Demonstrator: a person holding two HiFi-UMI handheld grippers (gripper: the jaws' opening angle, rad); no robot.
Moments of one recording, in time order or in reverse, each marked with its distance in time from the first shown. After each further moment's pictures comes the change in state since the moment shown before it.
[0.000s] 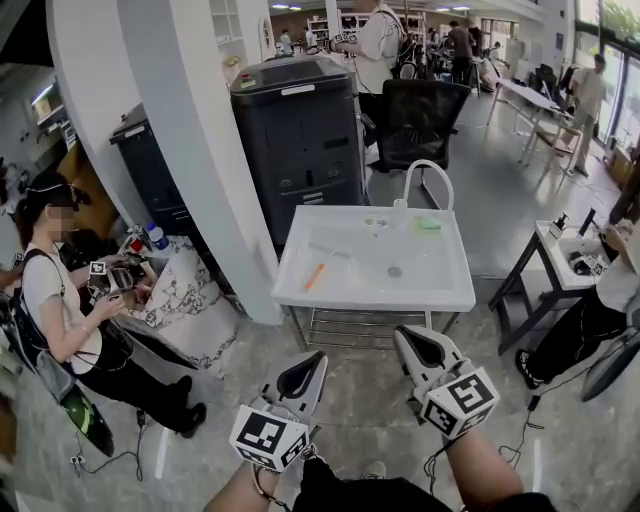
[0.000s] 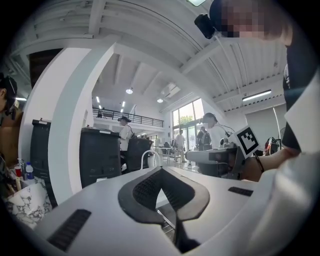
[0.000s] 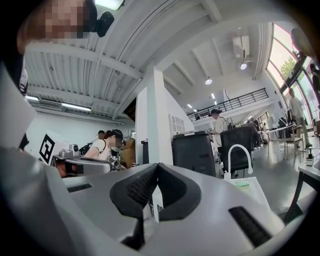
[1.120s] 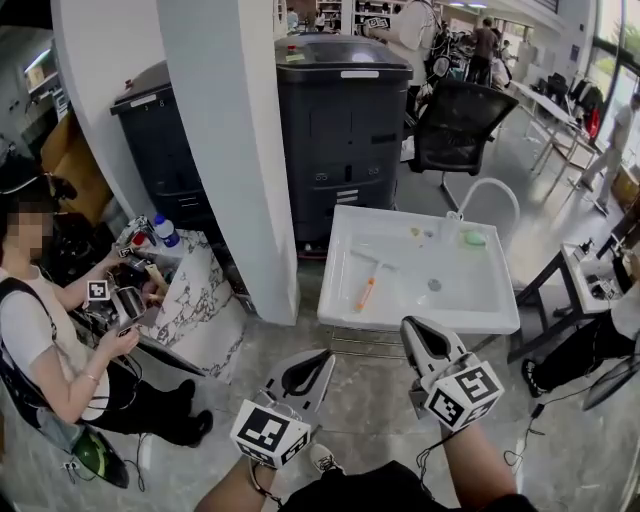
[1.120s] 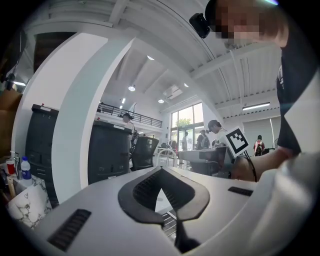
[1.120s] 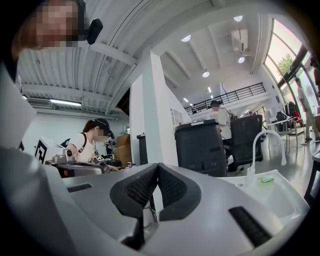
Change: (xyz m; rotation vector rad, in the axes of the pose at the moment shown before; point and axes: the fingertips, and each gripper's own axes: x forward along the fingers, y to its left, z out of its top) left arm -0.008 0.233 -0.027 -0.070 -0.002 -0.074; right arm 0.234 0.053 -0.033 0.046 0.059 -0.047
